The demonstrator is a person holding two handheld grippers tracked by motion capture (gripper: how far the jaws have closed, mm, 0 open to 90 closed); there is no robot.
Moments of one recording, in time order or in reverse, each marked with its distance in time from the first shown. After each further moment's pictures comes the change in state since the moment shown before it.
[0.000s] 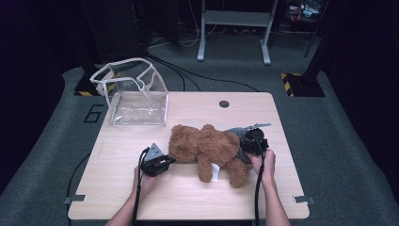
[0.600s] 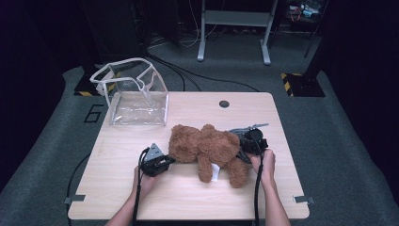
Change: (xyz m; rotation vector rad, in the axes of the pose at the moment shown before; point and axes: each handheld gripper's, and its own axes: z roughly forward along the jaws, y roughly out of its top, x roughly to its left) left arm 0.000 0.000 0.000 -0.001 -0.001 -0.001; right arm -0.003 -0.001 0.006 0.035 -0.050 -0.010
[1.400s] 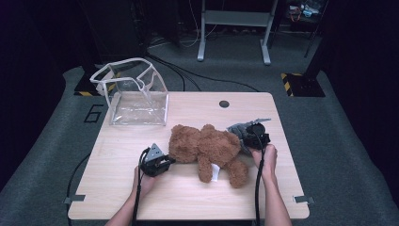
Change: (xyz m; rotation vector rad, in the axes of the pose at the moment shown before) left arm 0.000 0.000 0.000 0.006 0.004 0.014; right arm -0.008 0.016 -0.008 -0.051 -0.054 -0.004
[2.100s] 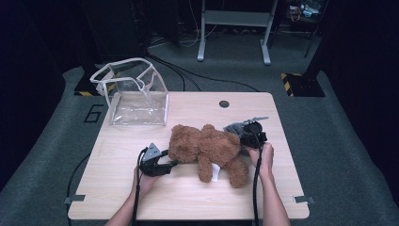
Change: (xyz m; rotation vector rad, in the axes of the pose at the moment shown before) left arm 0.002 -0.001 -0.002 -0.024 0.005 -0.024; right arm 0.008 0.007 0.004 0.000 0.061 0.011
